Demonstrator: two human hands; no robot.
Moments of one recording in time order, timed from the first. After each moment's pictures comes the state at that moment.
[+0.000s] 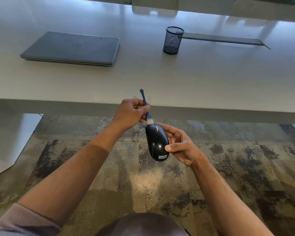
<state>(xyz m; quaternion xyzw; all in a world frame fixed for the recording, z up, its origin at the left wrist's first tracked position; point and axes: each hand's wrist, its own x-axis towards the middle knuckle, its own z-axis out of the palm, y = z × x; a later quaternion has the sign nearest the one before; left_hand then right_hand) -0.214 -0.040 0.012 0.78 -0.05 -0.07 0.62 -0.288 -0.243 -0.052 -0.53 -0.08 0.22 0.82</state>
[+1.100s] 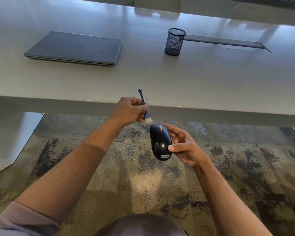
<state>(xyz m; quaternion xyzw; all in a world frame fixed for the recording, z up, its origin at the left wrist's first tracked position) -0.211 -0.031 0.016 0.77 -0.03 -0.10 0.63 -0.292 -0.250 -0.052 -0.53 -0.08 0.21 0.81</state>
